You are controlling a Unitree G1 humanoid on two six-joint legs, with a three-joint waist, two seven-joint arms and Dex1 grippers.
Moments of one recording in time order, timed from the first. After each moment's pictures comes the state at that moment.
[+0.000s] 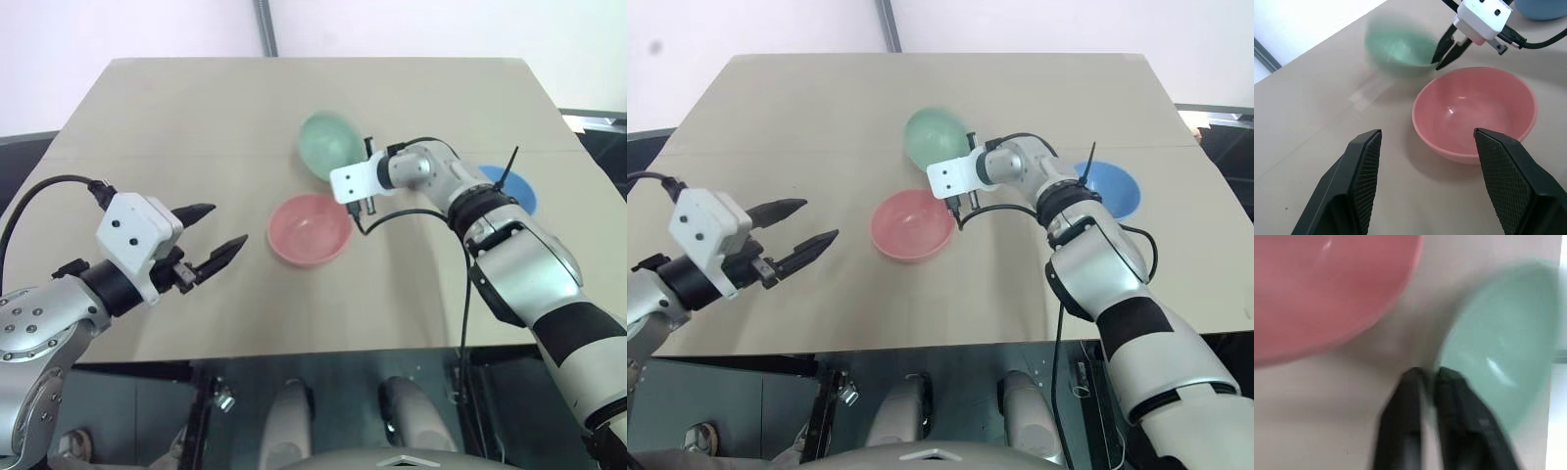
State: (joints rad) left arm 0.13 0.85 0.55 -0.79 -0.59 0.67 -0.63; right arm -1.38 -0.20 0.50 1.29 -0.57 -0.55 0.67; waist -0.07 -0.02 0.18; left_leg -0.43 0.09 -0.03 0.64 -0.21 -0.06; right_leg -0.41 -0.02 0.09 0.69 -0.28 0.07
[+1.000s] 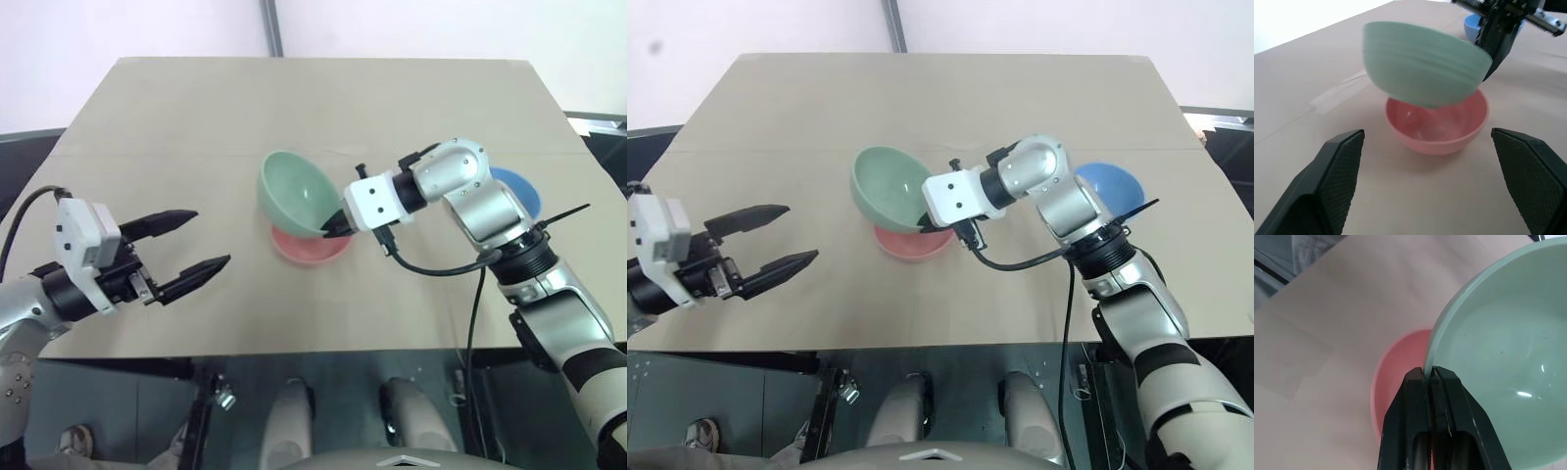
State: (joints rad) left arm 0.16 0.89 0.66 -0.45 -0.74 0.49 -1.03; right arm -1.01 -0.39 0.43 0.18 -0.04 0.00 1.39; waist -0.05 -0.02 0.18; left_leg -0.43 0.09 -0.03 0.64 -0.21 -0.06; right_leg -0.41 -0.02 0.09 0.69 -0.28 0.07
